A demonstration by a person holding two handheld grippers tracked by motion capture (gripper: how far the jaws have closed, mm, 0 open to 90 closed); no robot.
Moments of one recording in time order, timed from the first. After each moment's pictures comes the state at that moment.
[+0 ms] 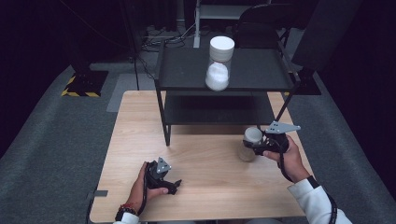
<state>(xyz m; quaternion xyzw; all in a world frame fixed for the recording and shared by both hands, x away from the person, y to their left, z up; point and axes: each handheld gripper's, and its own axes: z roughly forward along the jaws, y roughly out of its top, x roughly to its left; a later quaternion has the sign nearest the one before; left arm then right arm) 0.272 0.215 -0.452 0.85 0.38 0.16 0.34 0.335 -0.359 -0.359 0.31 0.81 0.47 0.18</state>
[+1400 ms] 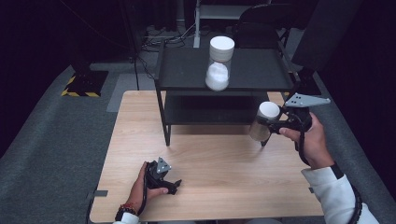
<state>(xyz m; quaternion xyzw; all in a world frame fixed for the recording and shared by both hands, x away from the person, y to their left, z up) 0.272 0.215 -0.452 0.85 0.38 0.16 0.34 0.313 -0.357 -0.242 0.32 0.79 0.47 0.23</state>
